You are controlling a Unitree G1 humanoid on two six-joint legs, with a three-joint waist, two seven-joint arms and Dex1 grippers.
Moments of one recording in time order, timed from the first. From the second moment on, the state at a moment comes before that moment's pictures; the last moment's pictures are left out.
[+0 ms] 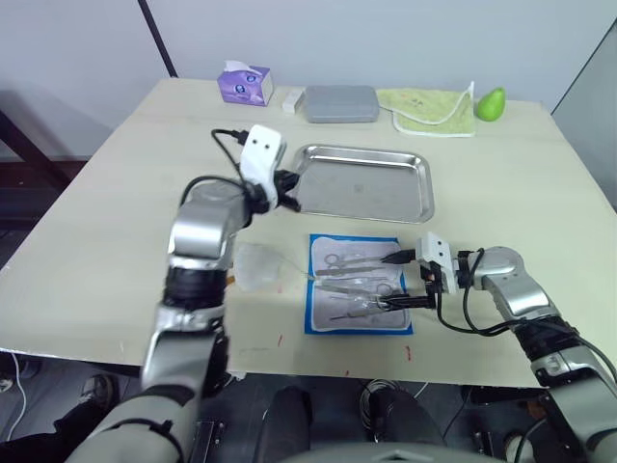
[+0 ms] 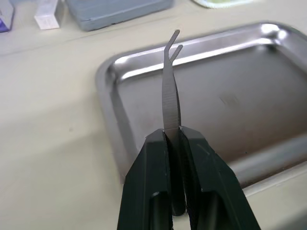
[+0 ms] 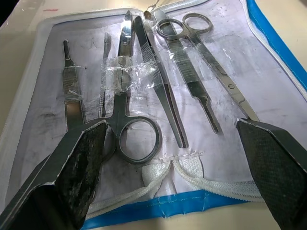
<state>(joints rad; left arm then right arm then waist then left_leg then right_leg) -0.85 0.27 0.04 0.10 -0.04 0.99 -0.34 -0.49 -0.49 0.28 0.39 0.18 0.04 1.28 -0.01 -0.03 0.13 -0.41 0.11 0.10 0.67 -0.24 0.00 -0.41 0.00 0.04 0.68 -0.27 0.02</state>
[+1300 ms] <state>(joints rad) -0.87 0.21 0.11 0.30 -0.18 0.83 -0.25 -0.49 -0.51 0.27 0.38 0.18 0.04 1.28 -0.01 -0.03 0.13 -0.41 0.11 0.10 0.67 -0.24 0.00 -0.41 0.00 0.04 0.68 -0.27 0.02</state>
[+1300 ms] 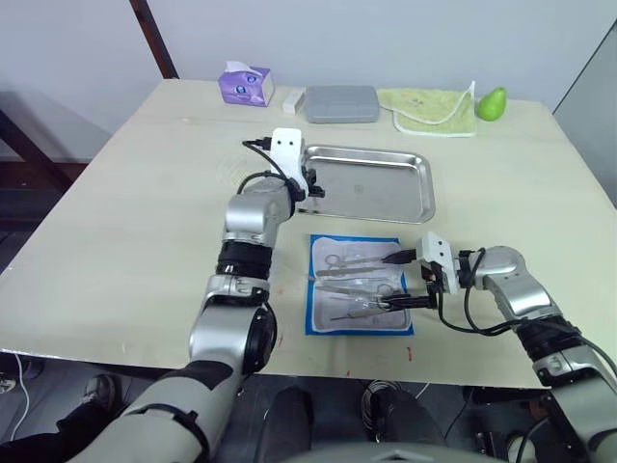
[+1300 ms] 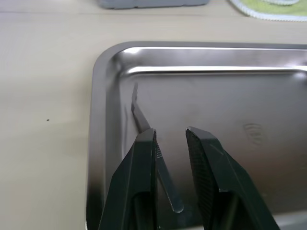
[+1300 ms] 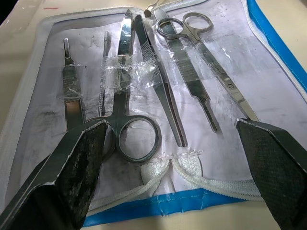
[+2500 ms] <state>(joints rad) -0.37 0.86 0.06 -0.02 -0.48 0.47 -1.35 -0.43 -0.54 0.24 0.35 0.20 0.05 1.29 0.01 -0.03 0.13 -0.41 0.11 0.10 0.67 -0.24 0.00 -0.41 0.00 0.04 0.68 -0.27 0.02</state>
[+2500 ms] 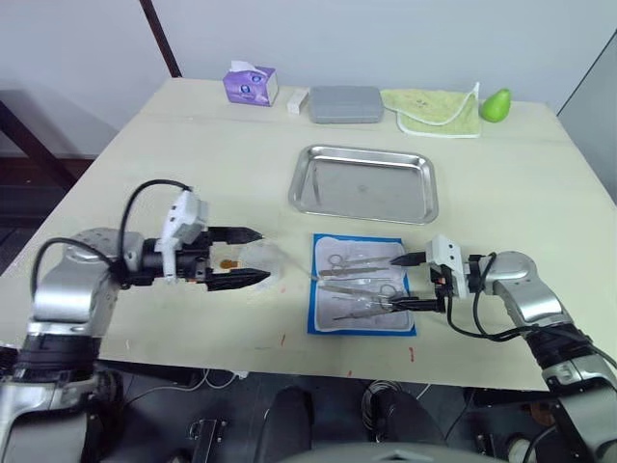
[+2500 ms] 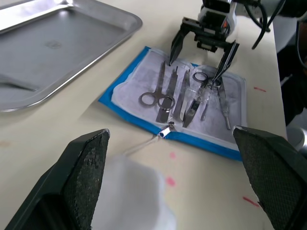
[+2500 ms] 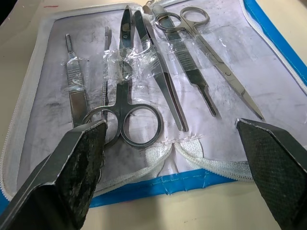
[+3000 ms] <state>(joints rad) -0.64 0.64 -0.25 0.15 -0.25 0.45 -1.24 -0.40 -0.52 0.23 0.29 0.20 0.08 1.25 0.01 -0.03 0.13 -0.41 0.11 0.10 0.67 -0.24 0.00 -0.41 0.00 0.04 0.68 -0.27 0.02</state>
